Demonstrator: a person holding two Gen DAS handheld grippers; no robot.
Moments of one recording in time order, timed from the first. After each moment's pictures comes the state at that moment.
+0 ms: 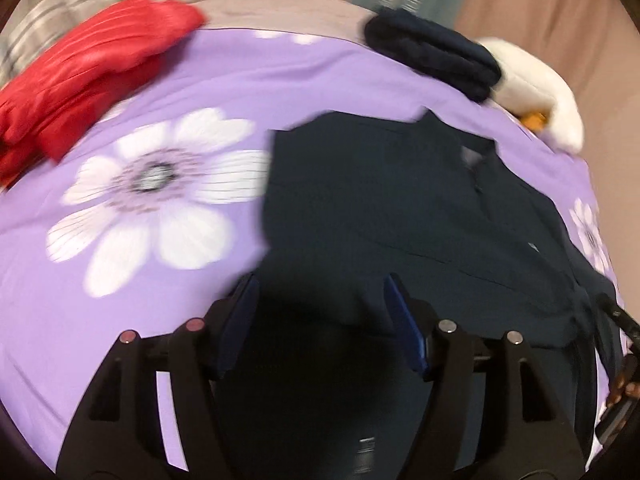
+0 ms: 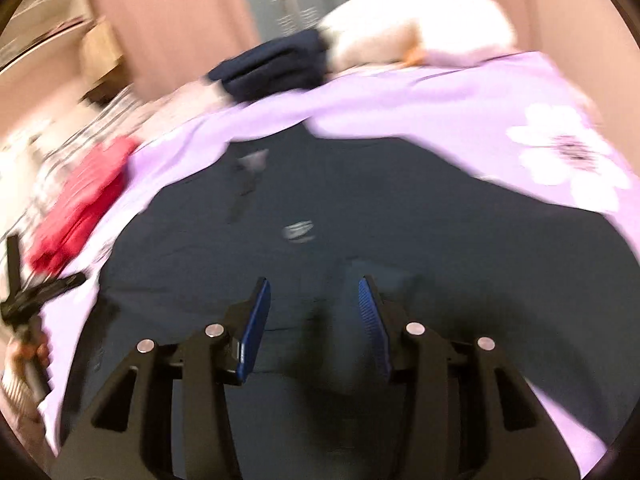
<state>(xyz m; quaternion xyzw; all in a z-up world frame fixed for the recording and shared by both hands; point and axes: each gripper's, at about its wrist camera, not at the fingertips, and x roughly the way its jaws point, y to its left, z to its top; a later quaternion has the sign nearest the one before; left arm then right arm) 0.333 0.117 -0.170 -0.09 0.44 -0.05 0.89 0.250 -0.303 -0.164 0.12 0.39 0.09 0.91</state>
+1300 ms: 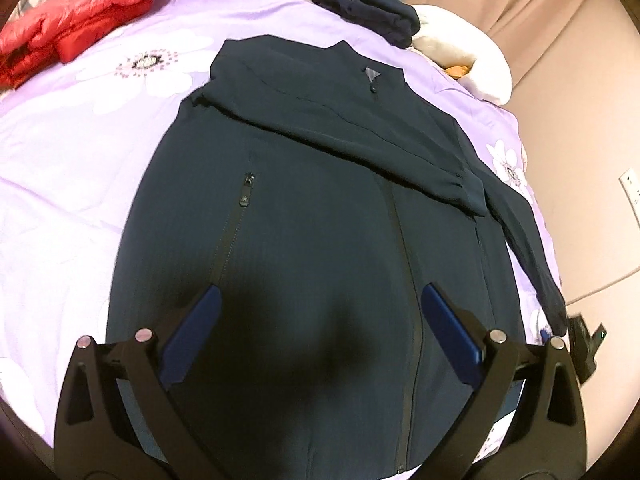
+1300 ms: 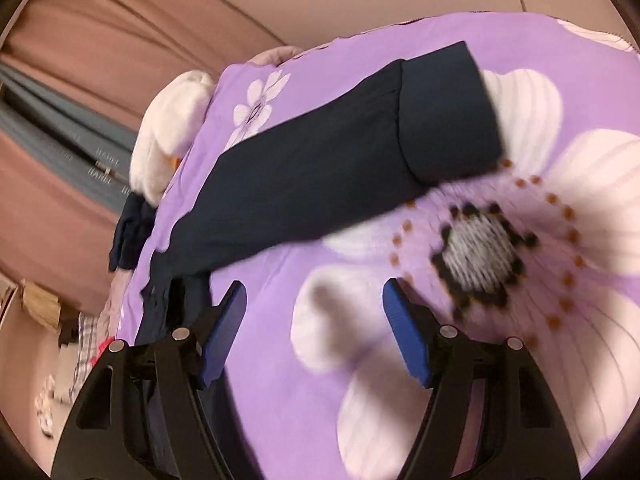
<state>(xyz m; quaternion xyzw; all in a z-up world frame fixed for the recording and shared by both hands) 0.141 0.067 -0.140 -0.15 0.49 -0.11 0.85 -0.048 -0.522 -0.223 0.48 0.26 -0.19 0.82</state>
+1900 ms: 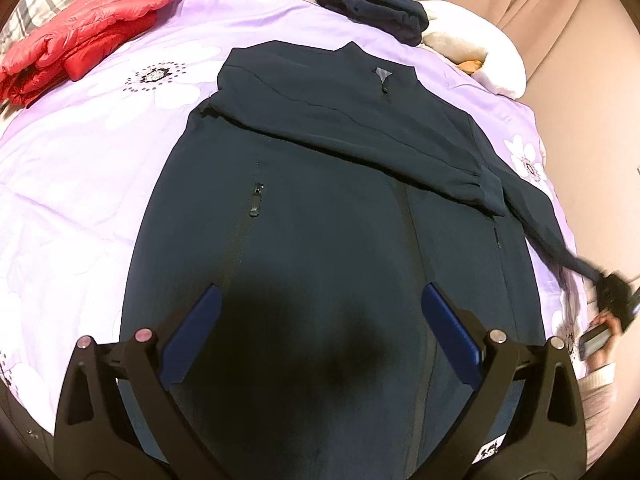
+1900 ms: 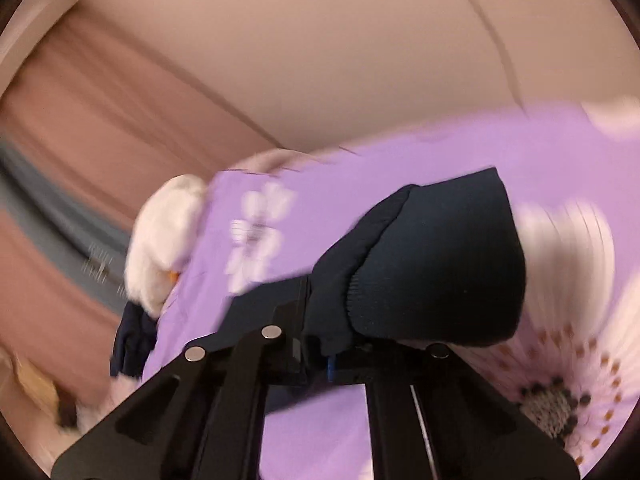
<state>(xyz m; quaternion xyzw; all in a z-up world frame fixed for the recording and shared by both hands) 0.146 0.058 -0.140 -0.12 0.49 -0.08 0.86 -0.007 -0.556 -0.161 0.45 0.12 -0.27 0.84</state>
